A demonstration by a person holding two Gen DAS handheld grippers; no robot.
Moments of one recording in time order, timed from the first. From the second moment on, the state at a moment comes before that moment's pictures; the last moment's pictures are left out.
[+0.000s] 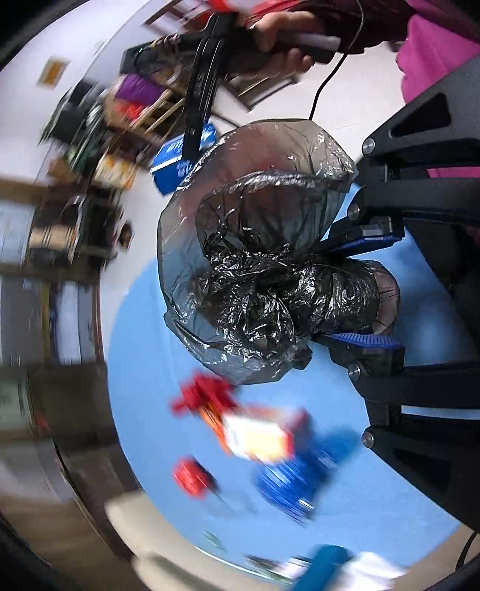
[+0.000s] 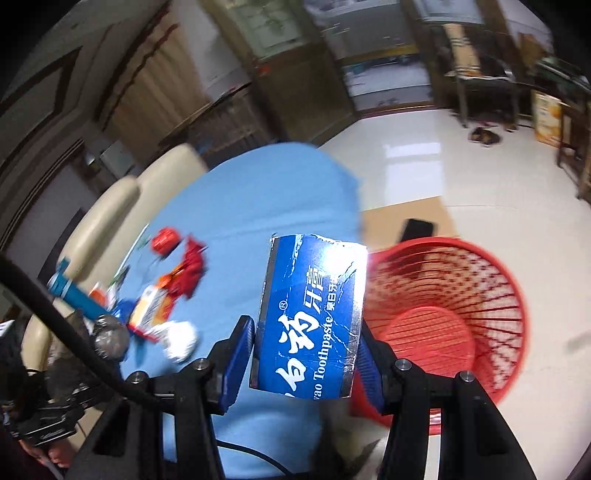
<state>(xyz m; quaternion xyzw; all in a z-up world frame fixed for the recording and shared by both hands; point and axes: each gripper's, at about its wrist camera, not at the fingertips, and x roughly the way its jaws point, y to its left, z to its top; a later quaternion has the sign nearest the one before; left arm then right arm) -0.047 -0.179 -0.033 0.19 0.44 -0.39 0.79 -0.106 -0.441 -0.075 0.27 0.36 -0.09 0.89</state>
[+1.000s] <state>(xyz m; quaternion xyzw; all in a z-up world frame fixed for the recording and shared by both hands) -0.032 -0.314 -0.055 0.21 0.45 -0.45 0.75 -0.157 -0.532 -0.102 0.36 0.33 -0.18 0.85</state>
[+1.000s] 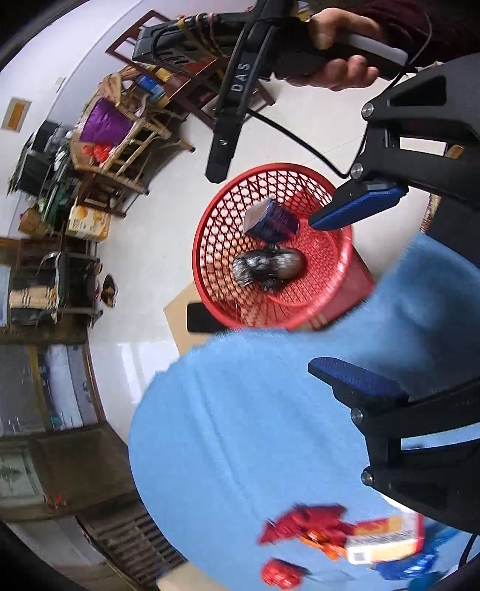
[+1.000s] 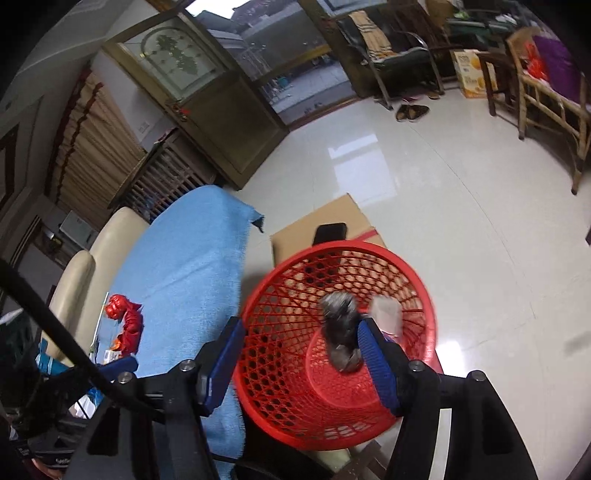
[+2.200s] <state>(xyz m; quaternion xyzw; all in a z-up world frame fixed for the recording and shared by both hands) 0.118 -0.039 -0.072 -0.01 0.48 -0.19 0.85 0.073 -0.278 -0.139 0.22 0.50 0.09 0.84</state>
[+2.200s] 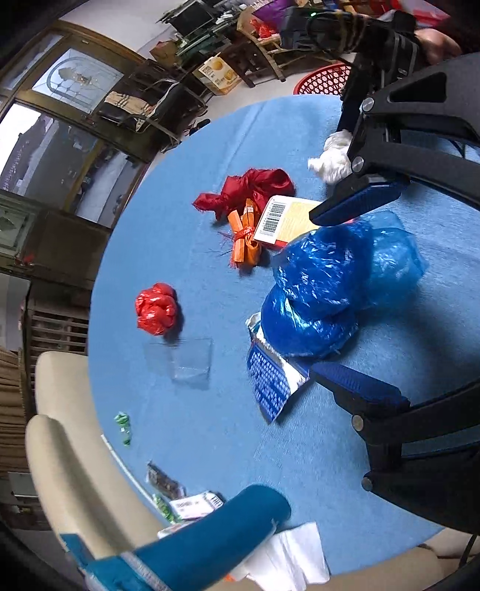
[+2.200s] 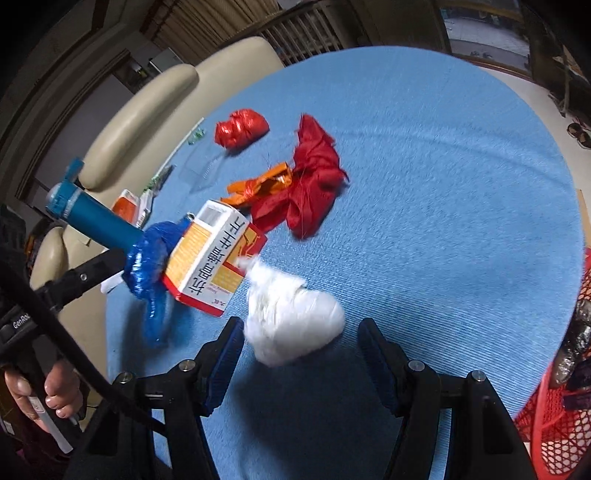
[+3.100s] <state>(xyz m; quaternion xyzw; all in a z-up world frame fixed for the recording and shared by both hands) 0.068 -0.009 -0.040 -0.02 0.43 -0.22 0.87 0.053 -0.269 -0.115 0.20 0.45 0.09 0.86</state>
